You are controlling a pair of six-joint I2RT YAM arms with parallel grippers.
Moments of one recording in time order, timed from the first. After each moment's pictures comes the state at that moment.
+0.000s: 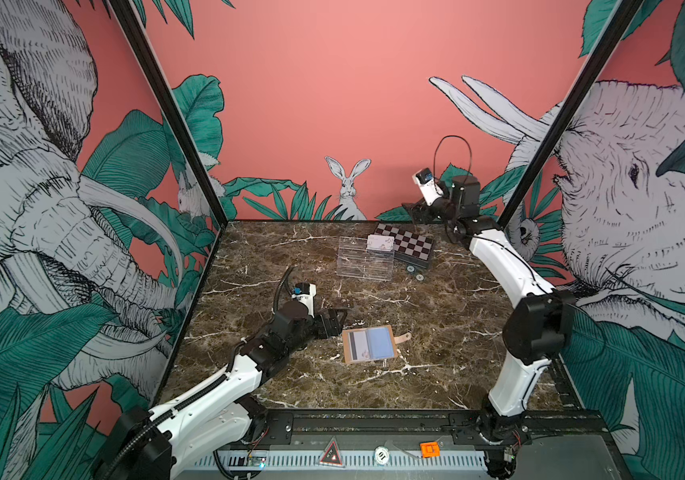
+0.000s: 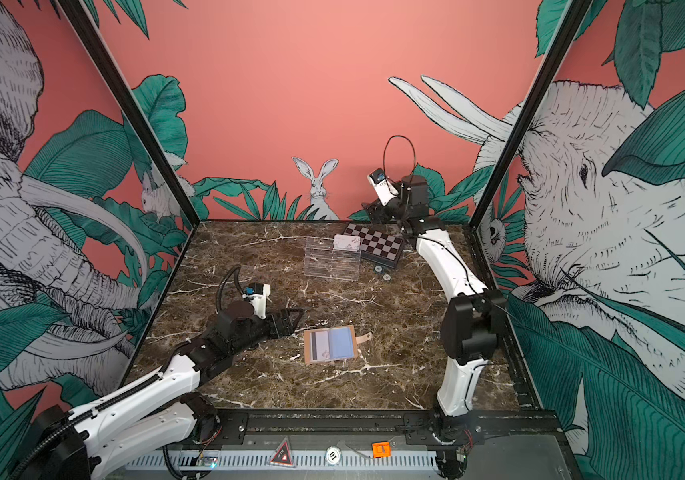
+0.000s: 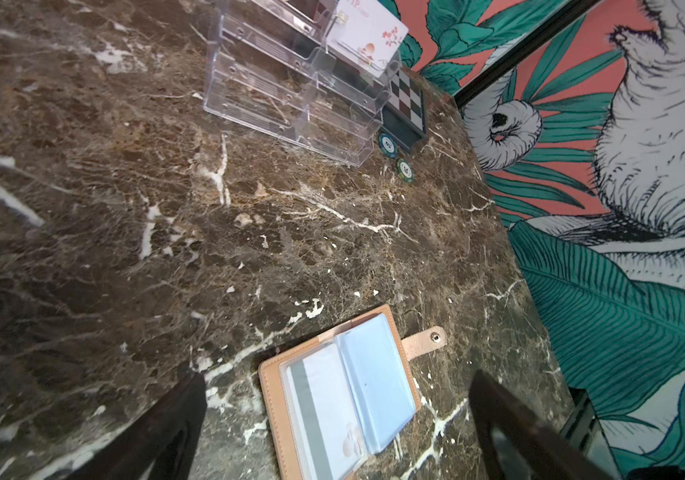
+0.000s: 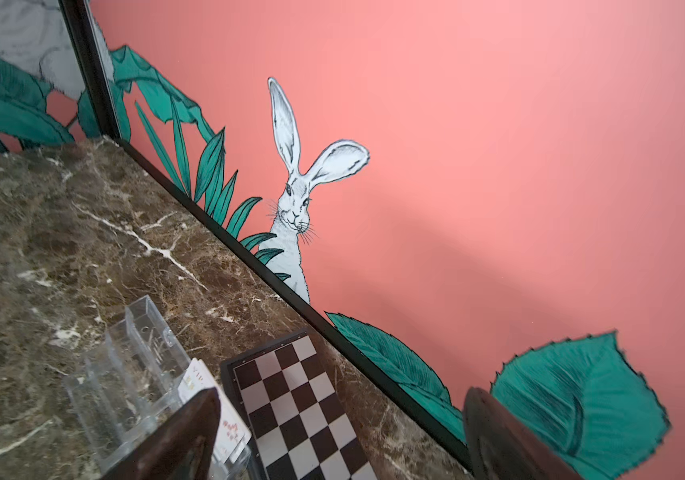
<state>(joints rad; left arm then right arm) -0.67 0.92 0.42 0.02 0.08 -0.76 0.23 1.77 1.68 -0.19 -0.31 -0.34</state>
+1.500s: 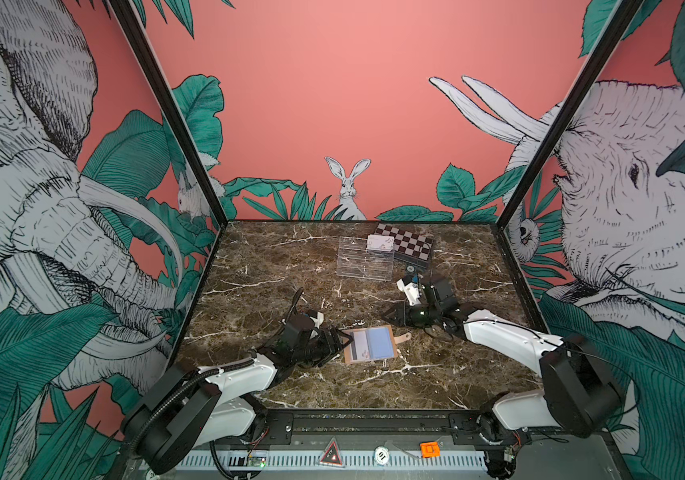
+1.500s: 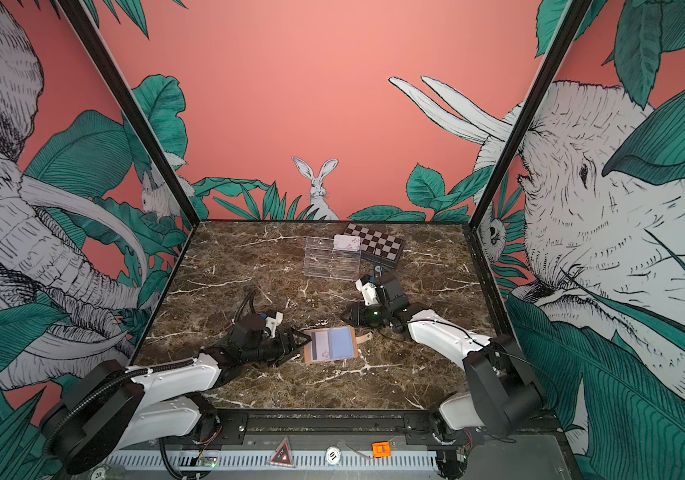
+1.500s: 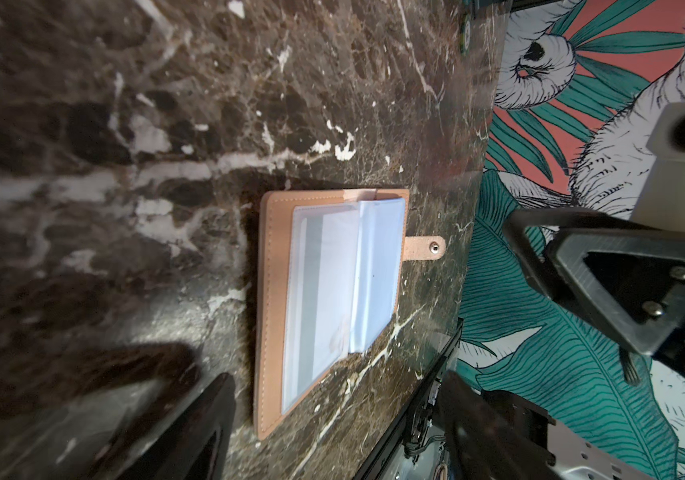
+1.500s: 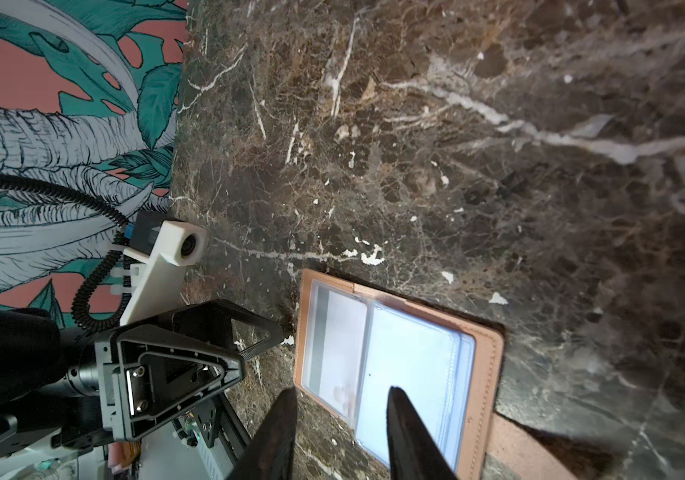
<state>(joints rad) -0.67 1.22 0.25 0.32 0.43 -1.15 0.54 1.41 0.72 -0.12 -0.55 0.61</state>
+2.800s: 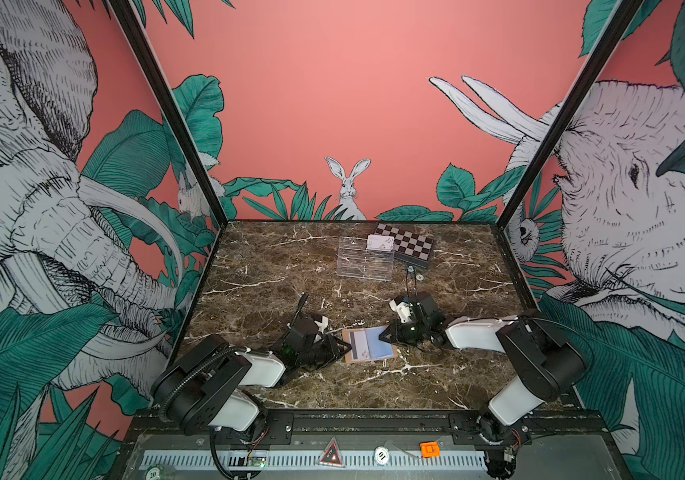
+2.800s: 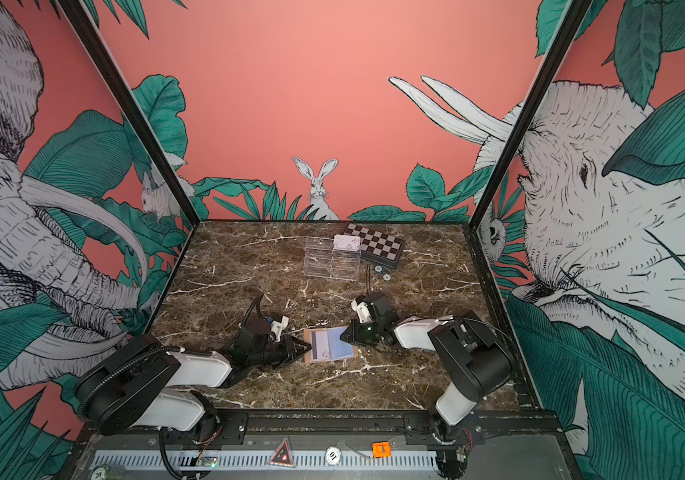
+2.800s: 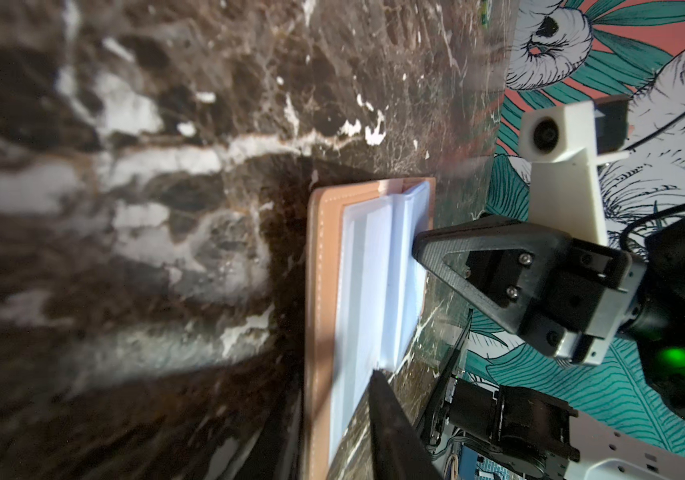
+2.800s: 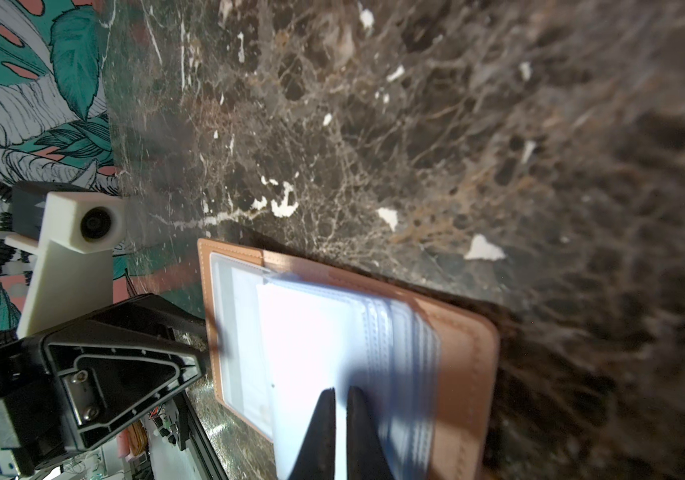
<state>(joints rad) -0.69 1.42 0.21 0.58 0.45 -1.14 0.59 1.63 0.60 0.12 -0.56 0.68</state>
